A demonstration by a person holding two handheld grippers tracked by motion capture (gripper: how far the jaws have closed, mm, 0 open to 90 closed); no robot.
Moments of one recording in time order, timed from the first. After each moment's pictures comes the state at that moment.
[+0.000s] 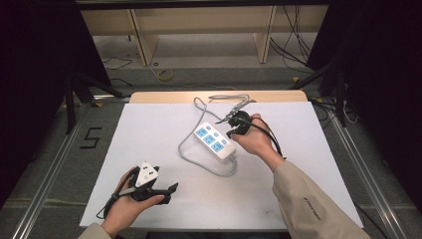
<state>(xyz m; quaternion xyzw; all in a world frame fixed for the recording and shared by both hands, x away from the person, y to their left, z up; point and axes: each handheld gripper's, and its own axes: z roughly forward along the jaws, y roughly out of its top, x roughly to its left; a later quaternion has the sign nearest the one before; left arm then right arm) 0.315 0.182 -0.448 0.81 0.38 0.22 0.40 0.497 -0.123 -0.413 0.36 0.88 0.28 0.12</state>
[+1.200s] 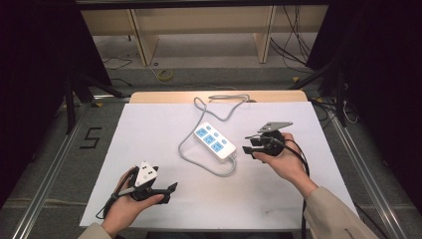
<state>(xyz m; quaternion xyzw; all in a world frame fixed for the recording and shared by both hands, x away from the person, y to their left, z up) 0.316 0.183 -0.449 0.80 0.39 0.22 0.40 0.432 -0.201 -0.423 0.37 0.83 0.39 0.13</state>
